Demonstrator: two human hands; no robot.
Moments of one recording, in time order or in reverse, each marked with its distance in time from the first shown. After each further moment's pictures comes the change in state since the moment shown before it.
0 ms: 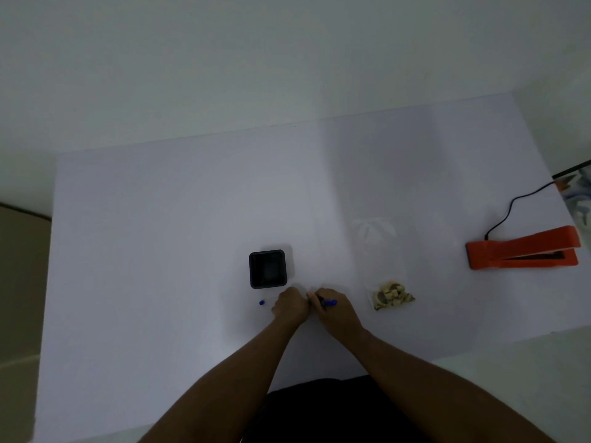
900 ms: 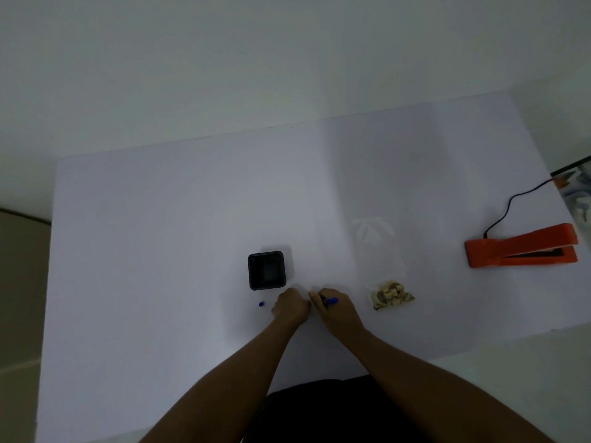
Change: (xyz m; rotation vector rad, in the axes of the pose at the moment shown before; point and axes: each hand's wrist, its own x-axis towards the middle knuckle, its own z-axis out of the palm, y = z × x) left_hand 0.001 0.001 0.001 -0.042 -0.012 -0.003; right_hand -0.002 0.003 -0.005 0.083 0.058 0.044
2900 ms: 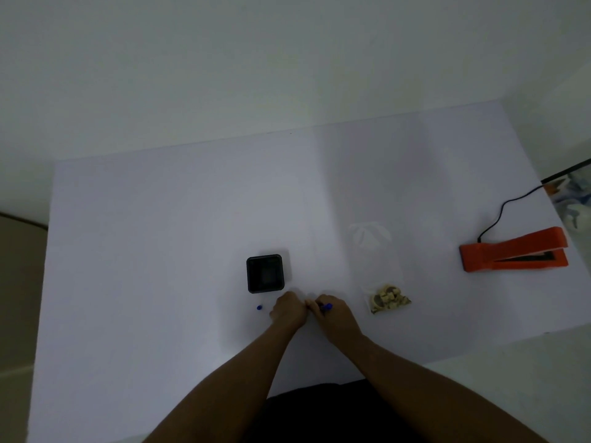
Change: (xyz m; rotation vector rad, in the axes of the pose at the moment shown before) left_hand 0.000 0.001 0.002 0.040 0.018 -0.009; right_hand -0.005 -0.002 0.001 -0.090 -0.052 0.077
